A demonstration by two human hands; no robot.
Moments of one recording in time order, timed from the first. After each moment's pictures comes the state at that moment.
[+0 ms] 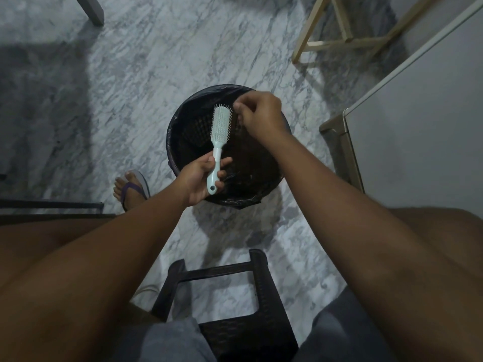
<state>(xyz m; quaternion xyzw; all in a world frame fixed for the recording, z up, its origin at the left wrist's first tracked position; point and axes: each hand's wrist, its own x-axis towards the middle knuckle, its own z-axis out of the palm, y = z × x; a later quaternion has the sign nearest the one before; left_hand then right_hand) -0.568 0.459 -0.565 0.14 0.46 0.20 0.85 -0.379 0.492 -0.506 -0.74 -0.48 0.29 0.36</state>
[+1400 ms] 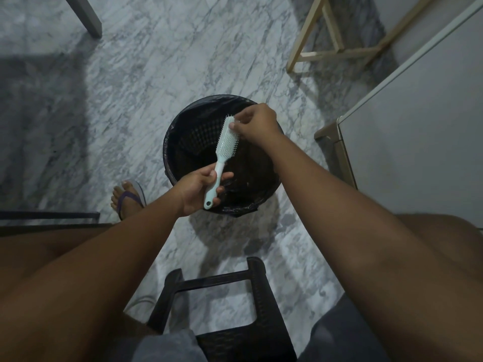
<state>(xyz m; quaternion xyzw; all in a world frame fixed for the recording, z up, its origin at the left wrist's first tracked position) -0.571 0.459 -0.564 0.22 0.46 0.12 0.85 -0.363 0.504 -0.519 -0.78 -0.45 0.36 0.26</state>
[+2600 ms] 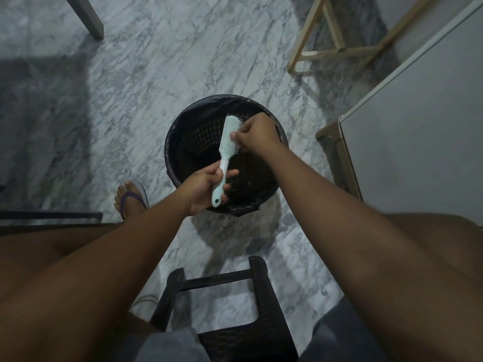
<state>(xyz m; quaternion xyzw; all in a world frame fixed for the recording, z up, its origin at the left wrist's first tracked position) -0.561 0.453 -0.555 0.20 0.45 0.14 0.86 -0.373 0.492 -0.532 -0.80 -0.41 0.37 0.24</state>
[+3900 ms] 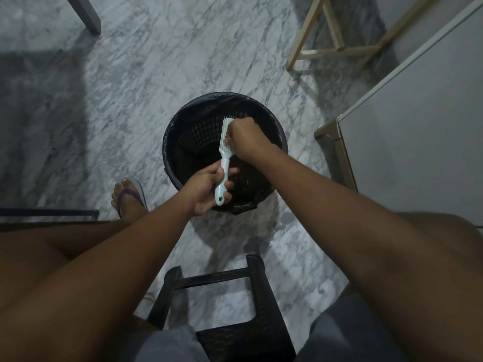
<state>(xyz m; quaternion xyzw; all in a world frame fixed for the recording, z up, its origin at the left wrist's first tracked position) -0.553 0.446 -0.564 0.17 0.44 0.17 0.87 -0.393 0.491 -0.520 -0.74 -0.62 0.25 0.04</state>
